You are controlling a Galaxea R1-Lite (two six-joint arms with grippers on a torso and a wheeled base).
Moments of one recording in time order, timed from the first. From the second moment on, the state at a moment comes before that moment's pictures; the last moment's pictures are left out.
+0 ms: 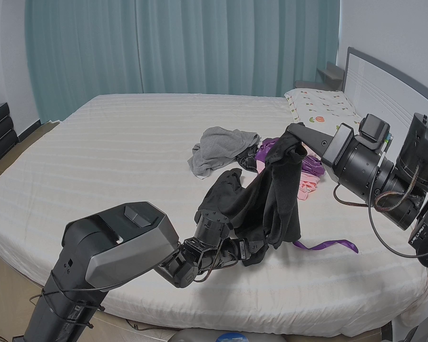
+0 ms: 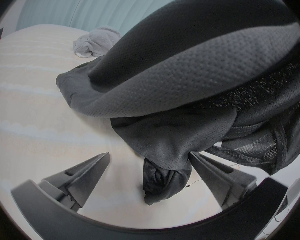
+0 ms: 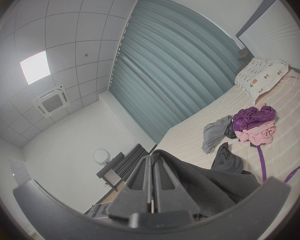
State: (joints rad) left arm -0.66 2.59 -1.27 -0.79 -0.13 -0.56; right arm 0.65 1.59 -0.69 -1.02 0.02 0.70
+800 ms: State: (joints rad) left arm -0.63 2.55 -1.20 -0.85 -0.03 -0.70; right arm 0.57 1.58 -0.67 -1.02 0.02 0.73
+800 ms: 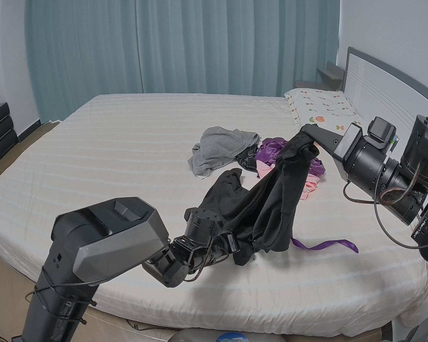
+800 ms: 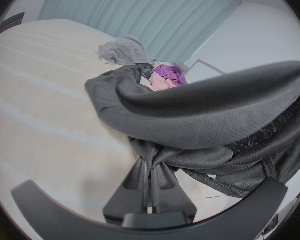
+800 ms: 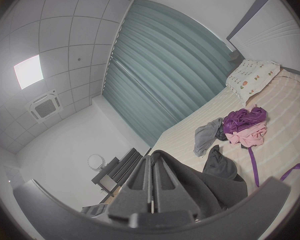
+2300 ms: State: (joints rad) left arm -0.51 1.89 -0.72 -0.67 0.01 -0.73; right arm 0.33 1.85 -0.74 -1.19 0.06 0.86
